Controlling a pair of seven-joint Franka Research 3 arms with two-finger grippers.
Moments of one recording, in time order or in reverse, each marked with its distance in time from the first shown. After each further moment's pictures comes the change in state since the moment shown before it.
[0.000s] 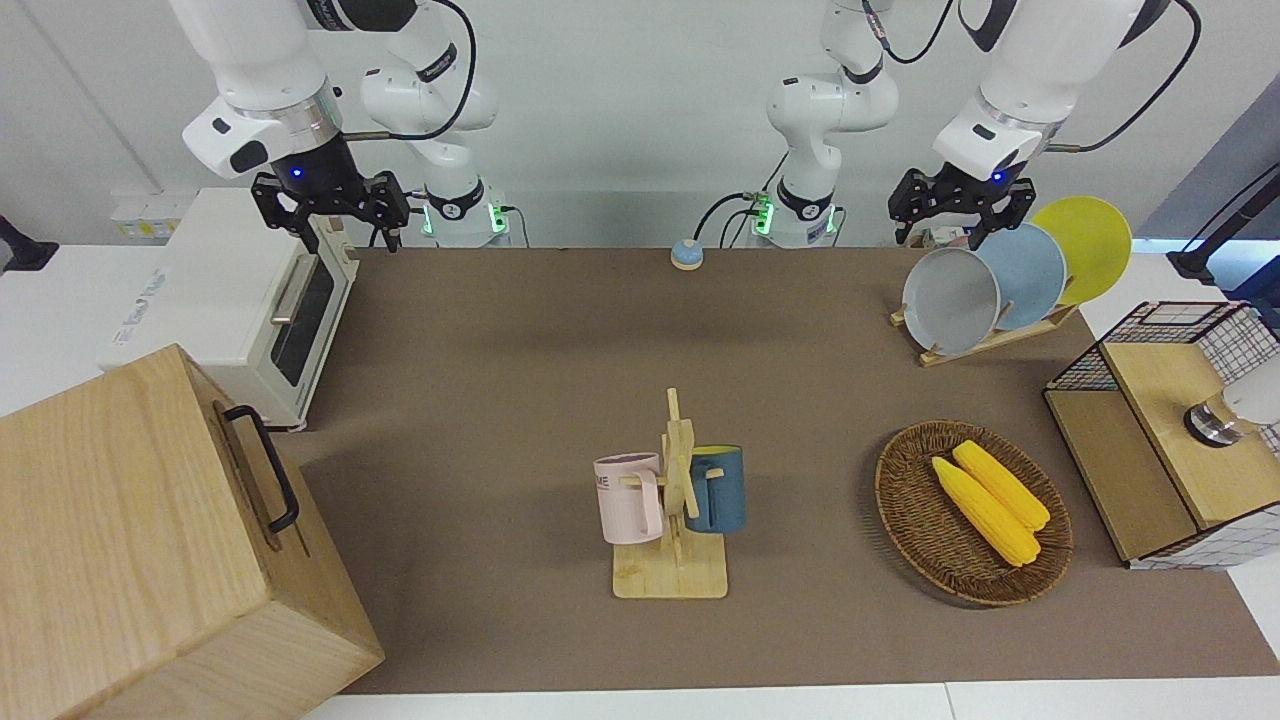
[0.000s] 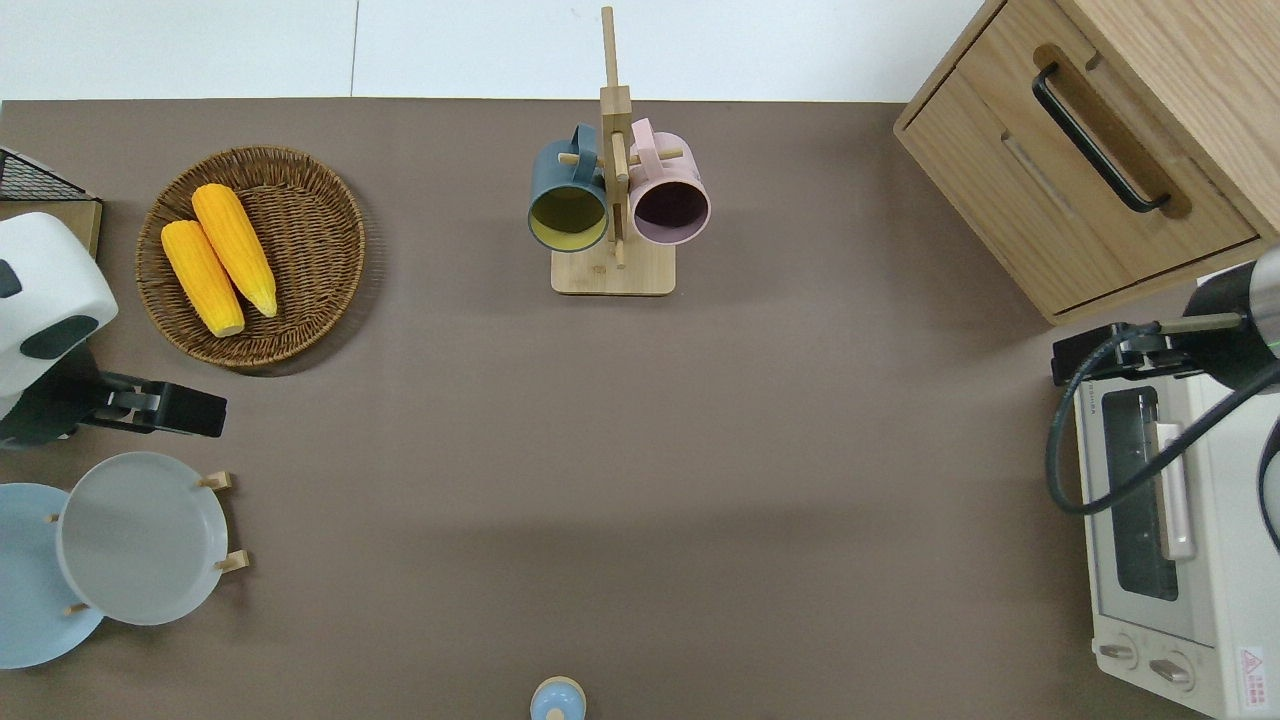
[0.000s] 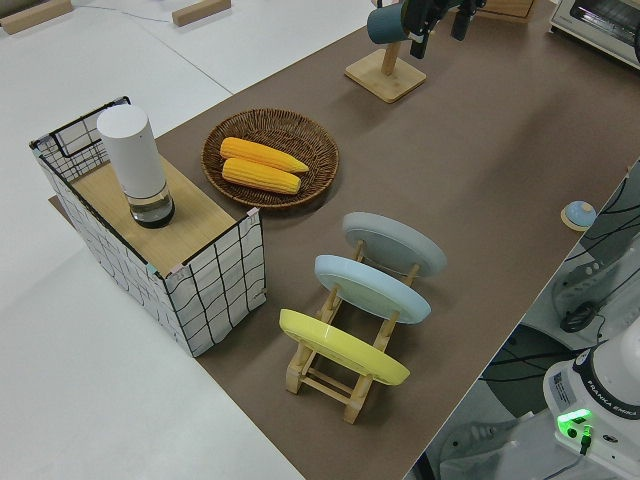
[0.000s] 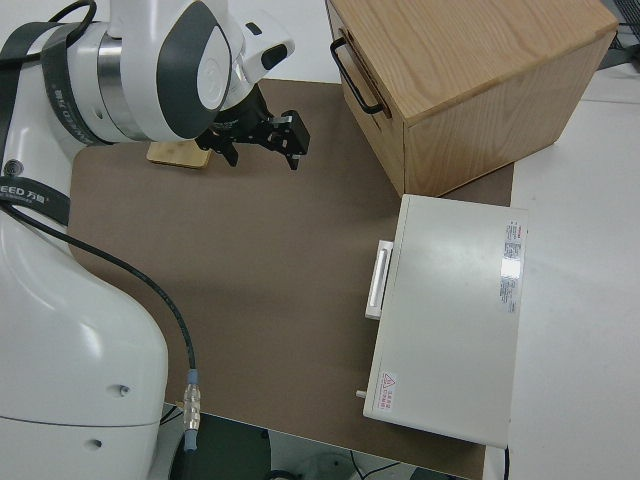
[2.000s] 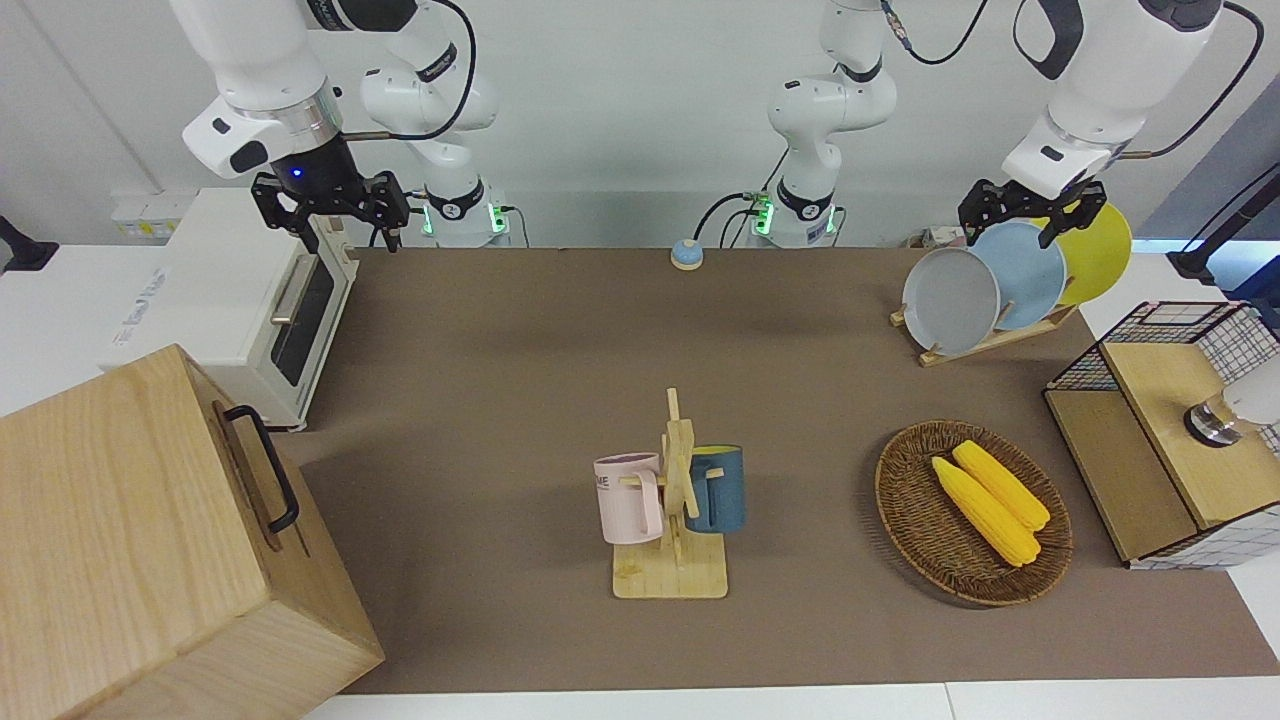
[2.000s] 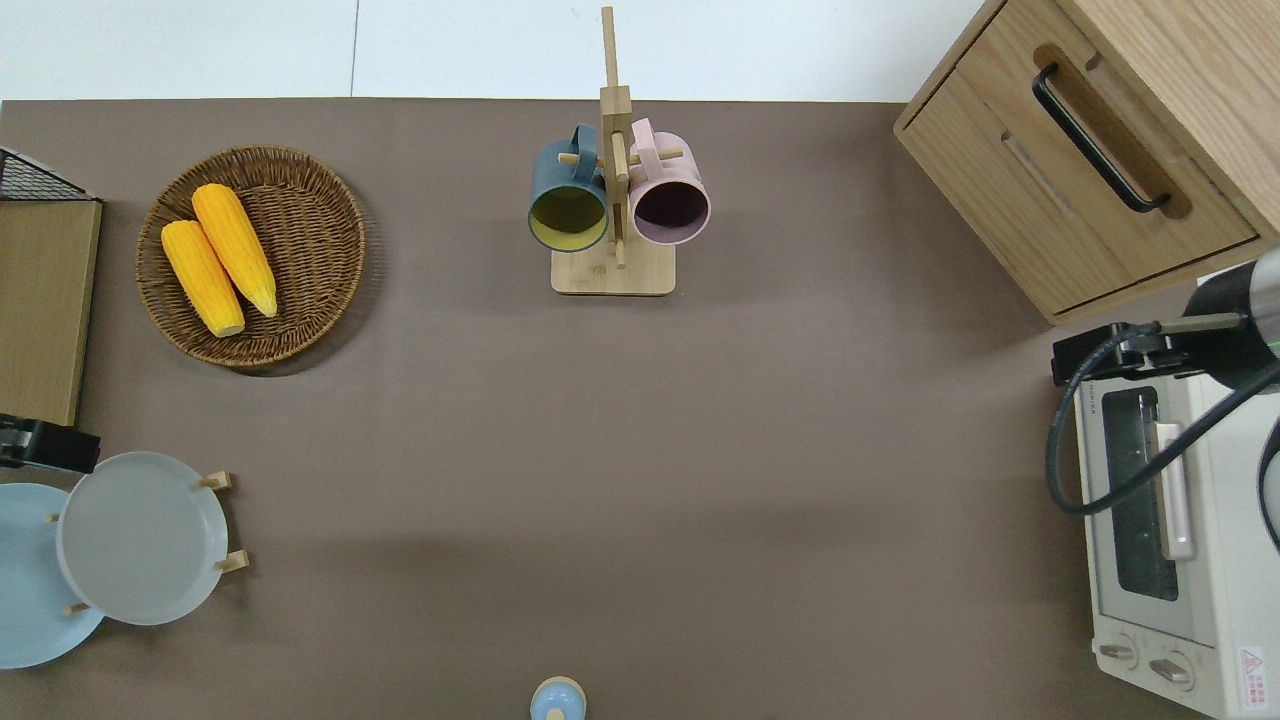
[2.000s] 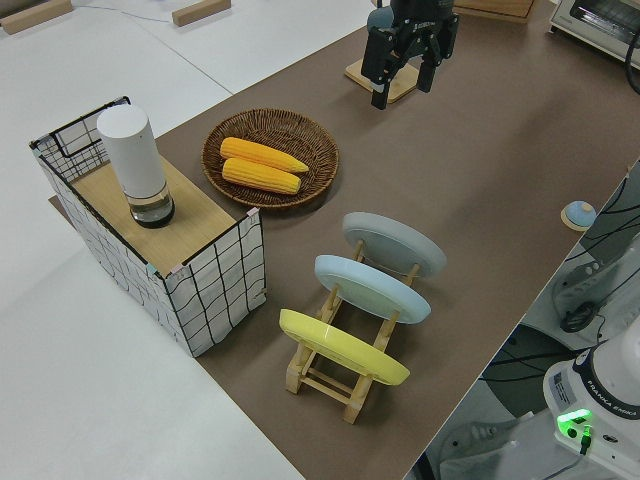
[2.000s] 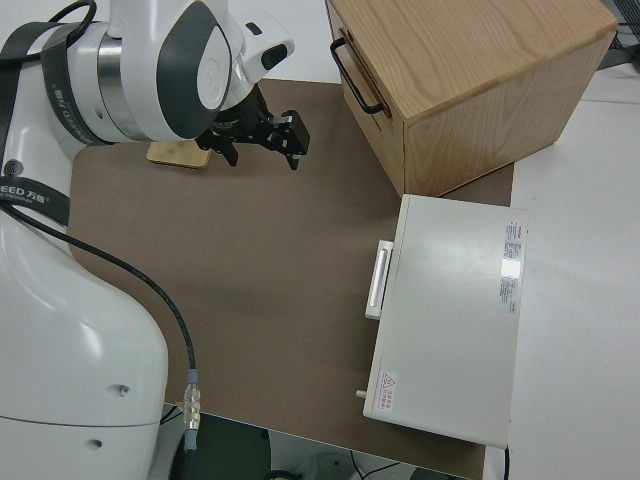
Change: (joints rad) left arm 0.121 -0.030 0.034 -0.101 0.128 0.018 0.166; right arm 0.000 0.000 0.000 0.000 0.000 0.000 0.000
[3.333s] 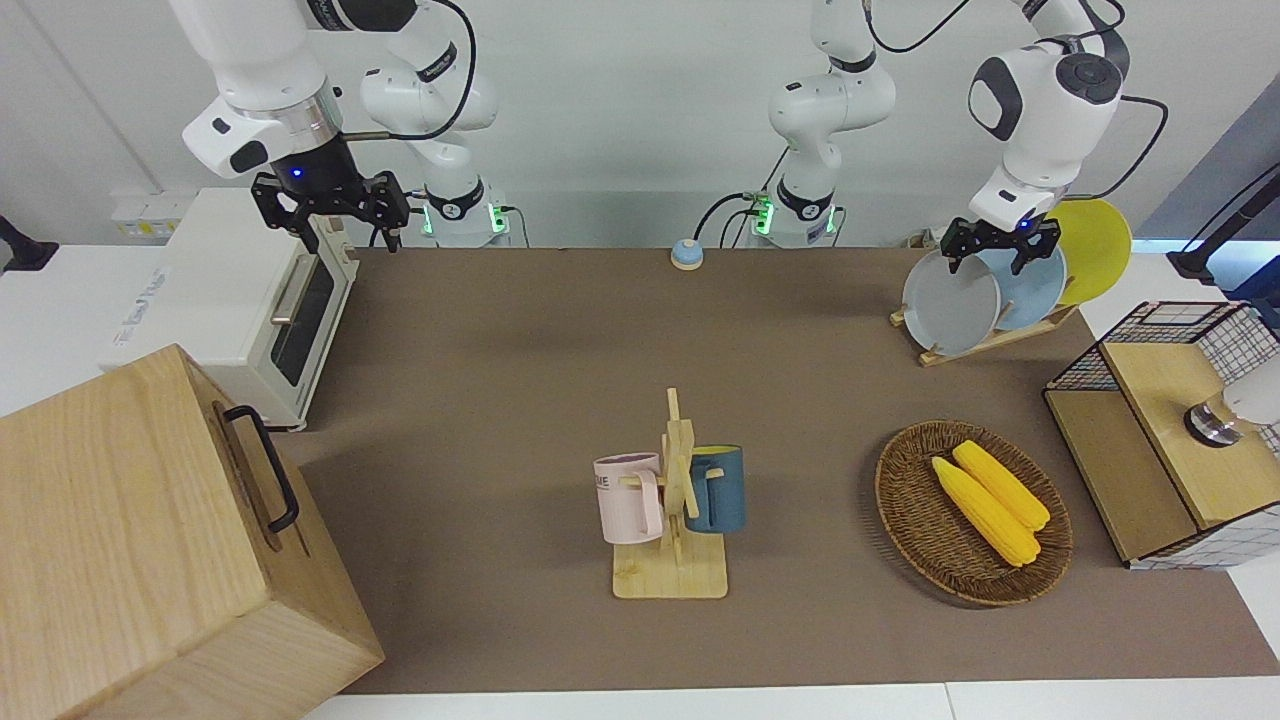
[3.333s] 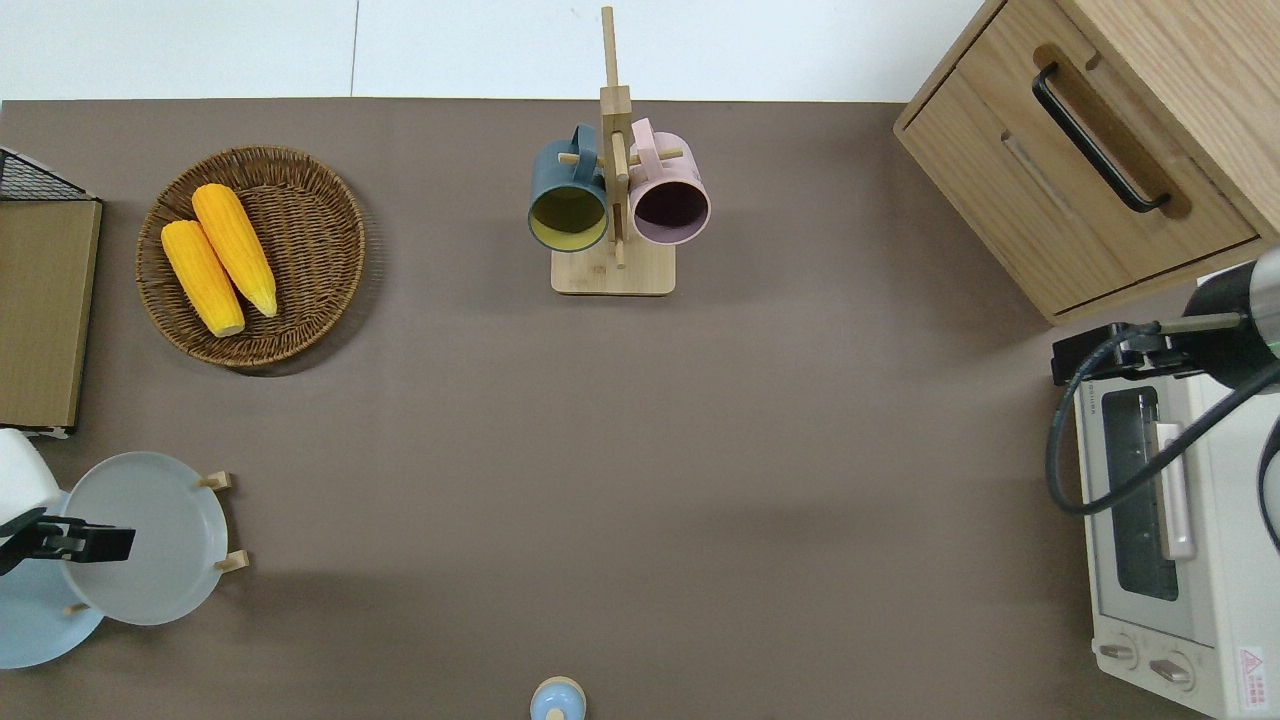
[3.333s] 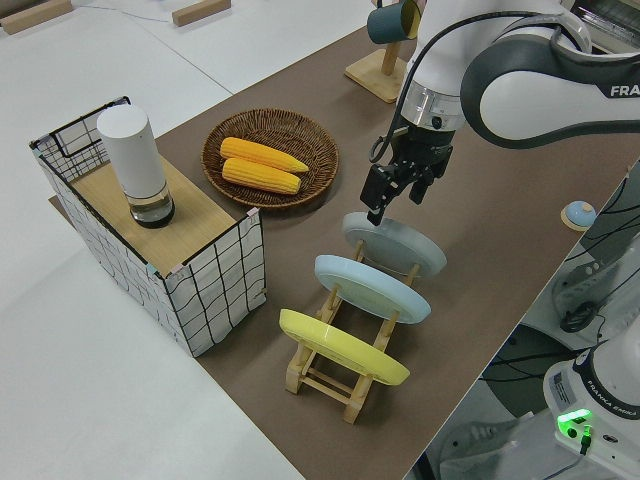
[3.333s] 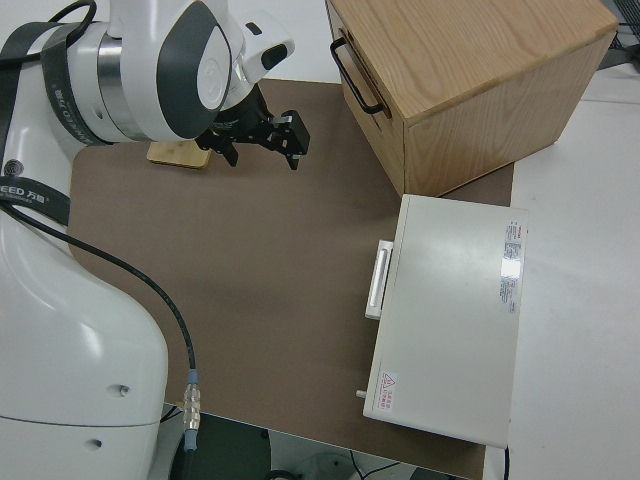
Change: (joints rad) left arm 0.068 -0.233 0.083 -0.603 0.036 0.470 0.095; right arm 0.000 0.000 0.000 0.000 0.000 0.000 0.000
